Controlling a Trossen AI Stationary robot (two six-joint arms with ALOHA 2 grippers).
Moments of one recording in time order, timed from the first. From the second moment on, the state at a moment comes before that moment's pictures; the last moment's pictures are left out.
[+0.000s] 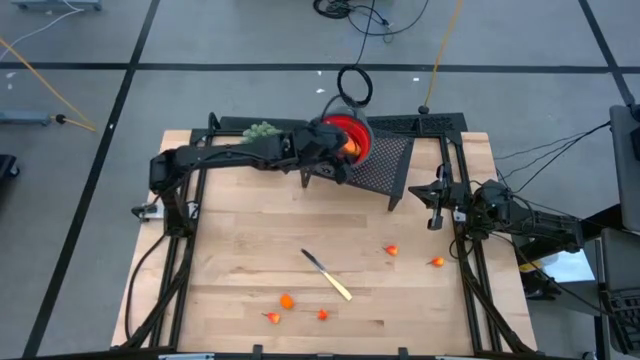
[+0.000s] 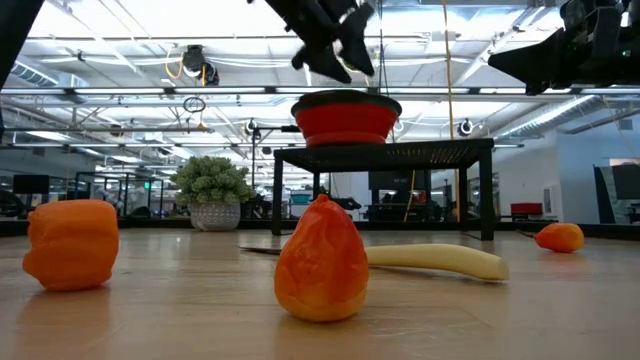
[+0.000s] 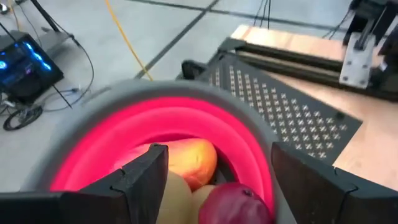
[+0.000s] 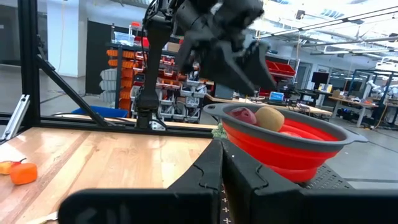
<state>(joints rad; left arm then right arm) 0.20 1.83 1.69 -0.39 -0.32 -0.06 -0.19 0.03 0.12 0.07 0.00 -0.14</state>
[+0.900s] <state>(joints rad) 0.18 1.60 1.69 -0.35 -0.35 -0.10 -0.19 0.03 0.12 0.07 0.00 -0.14</state>
